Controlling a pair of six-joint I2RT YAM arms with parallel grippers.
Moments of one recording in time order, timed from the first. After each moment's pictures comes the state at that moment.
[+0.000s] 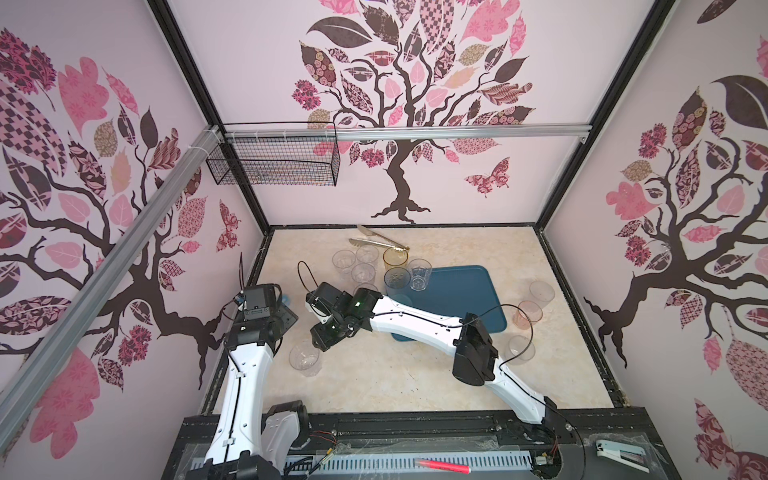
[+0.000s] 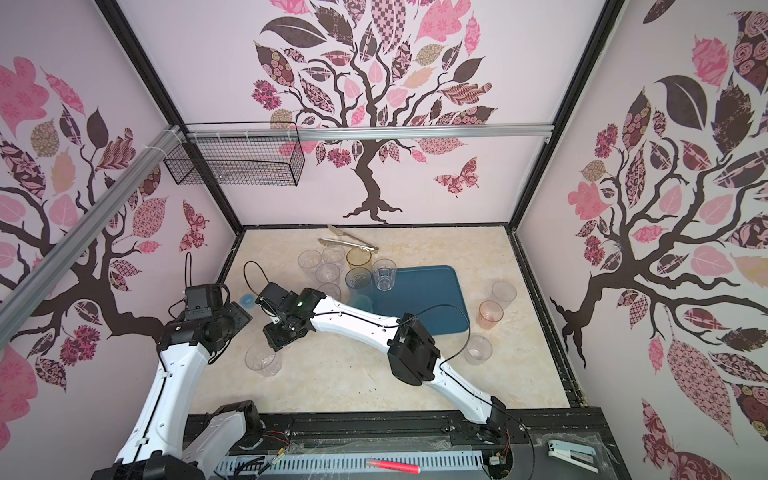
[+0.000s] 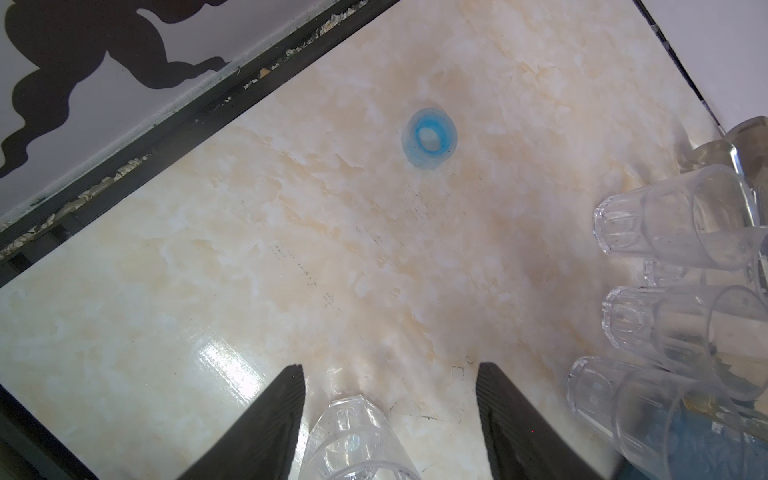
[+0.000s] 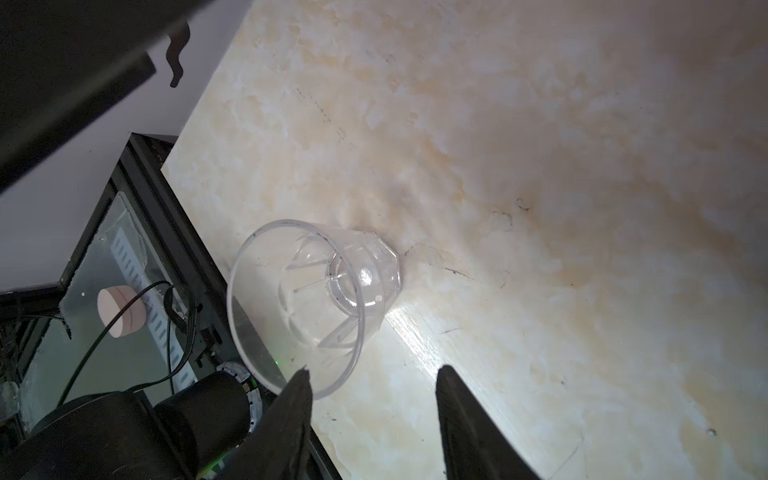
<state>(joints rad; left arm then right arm) 0.18 0.94 0.82 -0.84 -0.16 -0.64 1.17 2.41 2.32 -0.90 -0.19 0.47</state>
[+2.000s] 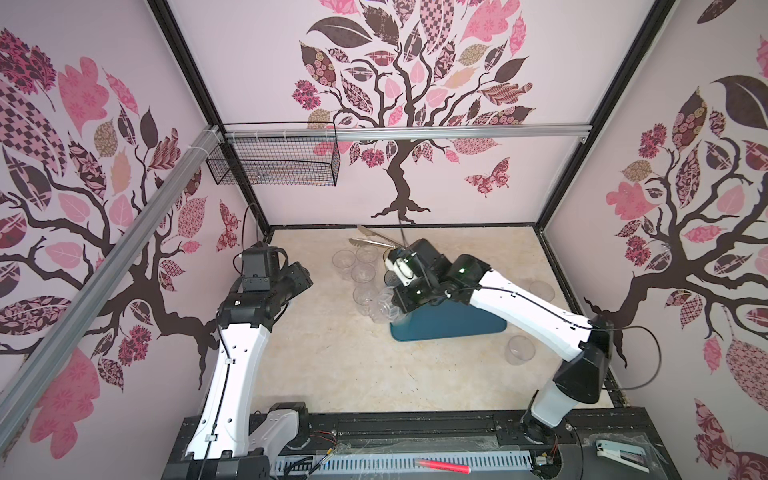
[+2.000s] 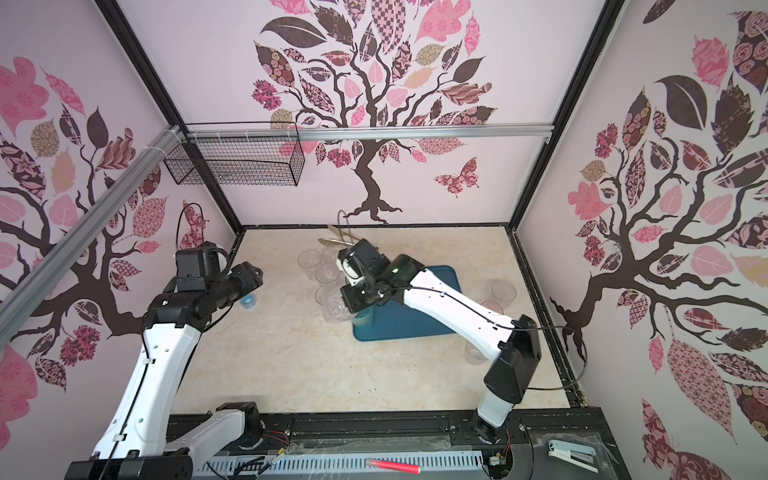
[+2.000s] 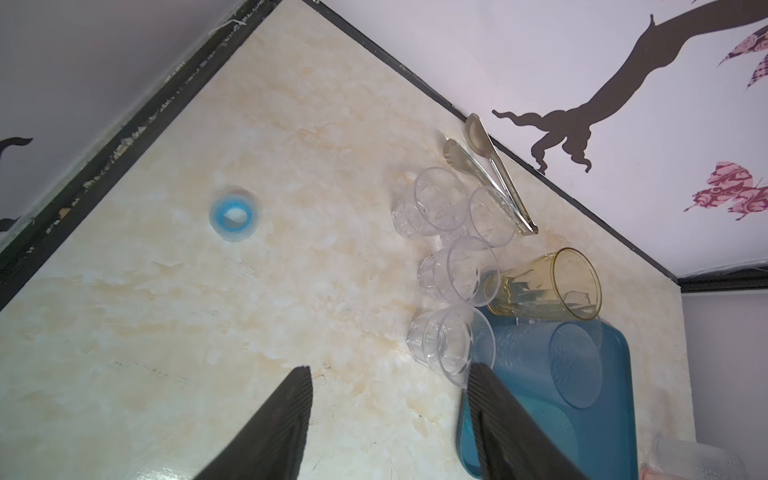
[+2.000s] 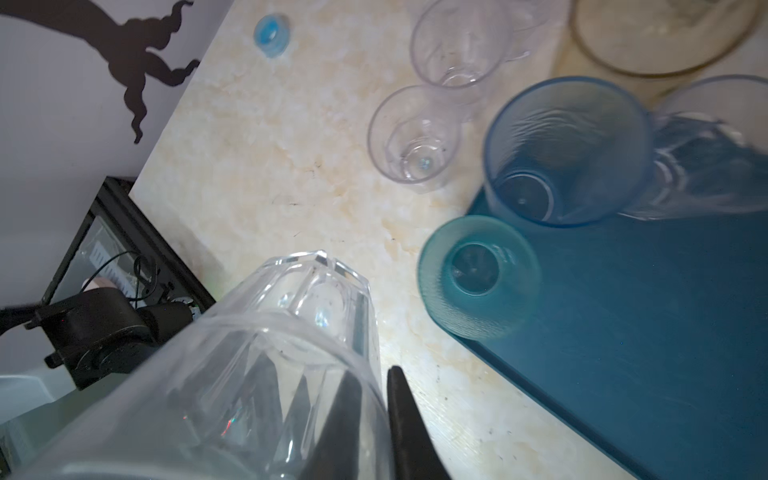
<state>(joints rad) 0.00 1.08 1.19 -0.84 0.04 -0.51 0.82 1.64 1.67 -0.94 -0.13 0.34</state>
